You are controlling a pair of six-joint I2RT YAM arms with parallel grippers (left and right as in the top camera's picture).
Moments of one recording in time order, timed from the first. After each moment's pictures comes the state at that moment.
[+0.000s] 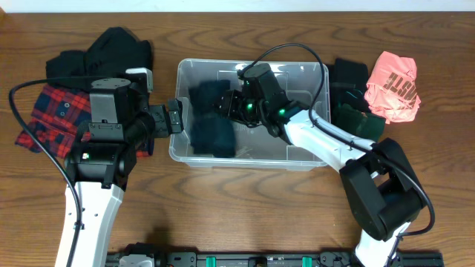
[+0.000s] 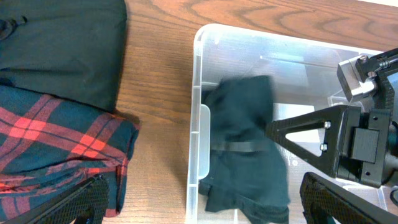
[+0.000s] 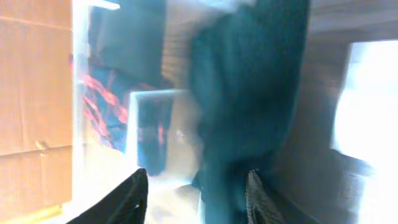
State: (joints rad) left arm -0.07 1.13 1.08 -0.74 0.12 -0.17; right arm 0.59 1.93 1.24 -0.04 -0.45 0.90
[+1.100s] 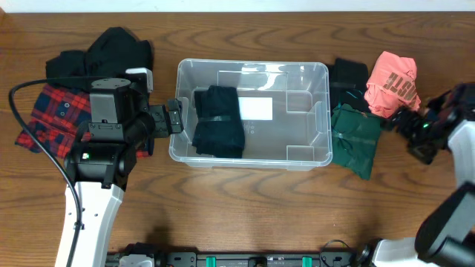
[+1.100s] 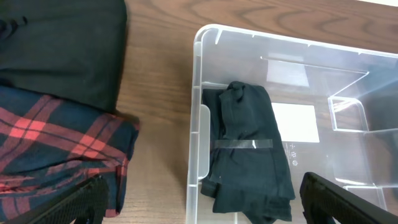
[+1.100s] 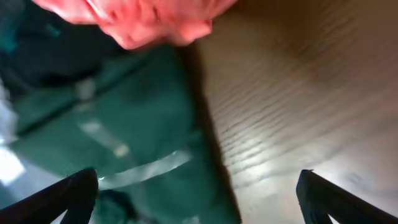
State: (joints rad) left arm -0.07 1.13 1.08 -0.74 0.12 -0.17; right arm -0.46 1.65 1.08 -0.82 -0.32 0.25
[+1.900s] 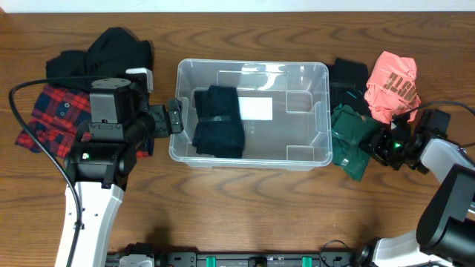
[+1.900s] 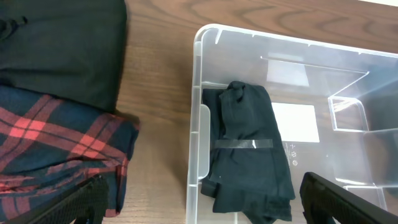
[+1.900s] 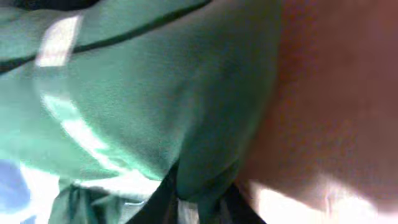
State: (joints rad) left arm -0.07 1.13 1.08 -0.74 0.12 -0.17; right arm -0.42 1.68 0.81 -0.50 -0.53 0.19
